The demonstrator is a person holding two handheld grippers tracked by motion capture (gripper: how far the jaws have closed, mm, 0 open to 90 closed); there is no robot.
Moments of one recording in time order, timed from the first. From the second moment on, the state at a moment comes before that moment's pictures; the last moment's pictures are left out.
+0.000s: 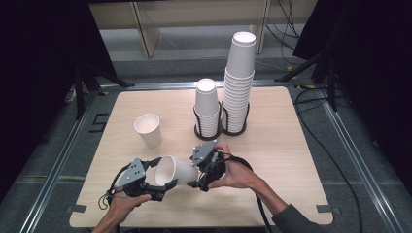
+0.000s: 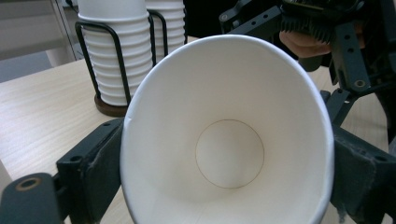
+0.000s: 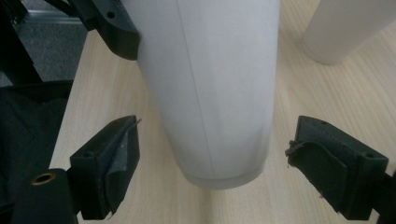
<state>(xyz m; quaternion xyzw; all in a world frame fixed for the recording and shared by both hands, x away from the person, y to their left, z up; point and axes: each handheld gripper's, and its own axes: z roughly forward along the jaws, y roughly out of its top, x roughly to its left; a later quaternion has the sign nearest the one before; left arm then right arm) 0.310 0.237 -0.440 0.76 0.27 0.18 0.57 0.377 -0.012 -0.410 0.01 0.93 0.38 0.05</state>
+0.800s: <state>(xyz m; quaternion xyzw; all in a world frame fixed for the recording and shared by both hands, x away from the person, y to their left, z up) 0.304 0.226 -0.435 0.78 0.24 0.16 0.55 0.364 0.014 -0.425 -0.03 0.94 0.35 0.05</state>
